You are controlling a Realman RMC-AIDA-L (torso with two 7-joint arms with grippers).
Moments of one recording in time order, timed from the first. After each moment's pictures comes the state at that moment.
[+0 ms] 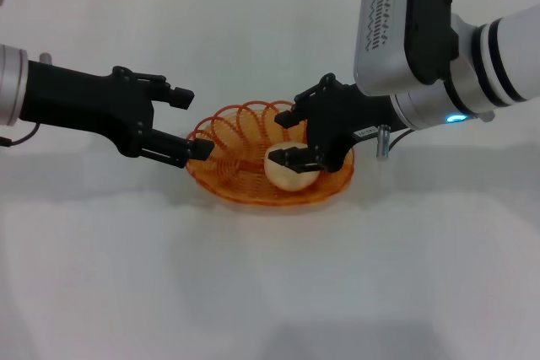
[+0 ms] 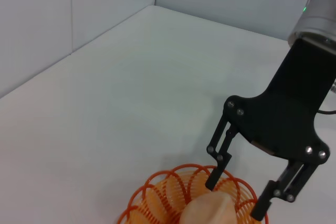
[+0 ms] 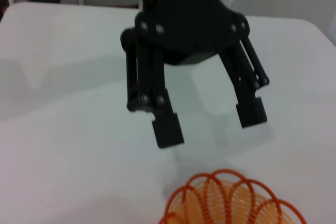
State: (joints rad) left arm -0.58 -2.02 0.87 1.05 2.15 1.72 -1.73; right arm 0.62 2.02 -1.70 -1.28 -2.06 -1.11 1.99
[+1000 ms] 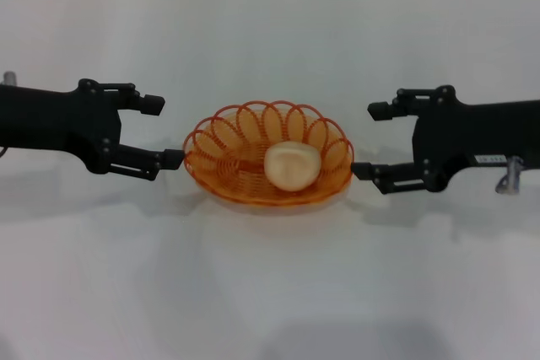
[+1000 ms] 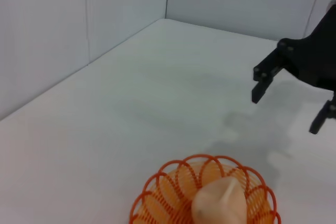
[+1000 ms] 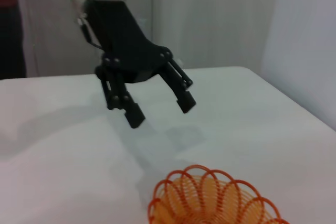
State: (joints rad) left arm -0.49 -2.02 0.80 1.05 2.12 1.73 -1.58; right arm 0.23 2.01 -1.48 -1.45 -1.80 -1.24 1.71
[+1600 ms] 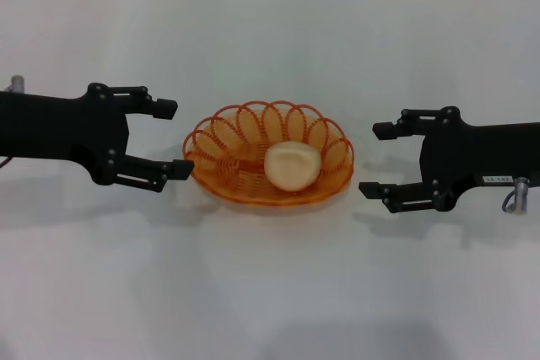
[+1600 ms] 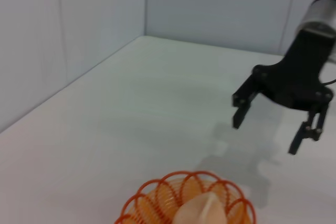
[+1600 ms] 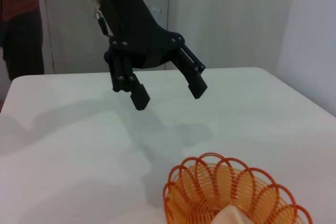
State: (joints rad) left arm -0.48 -2.03 0.79 1.05 2.08 1.78 -1.50; right arm 0.23 2.01 -1.44 -1.32 -1.74 -1.28 1.55
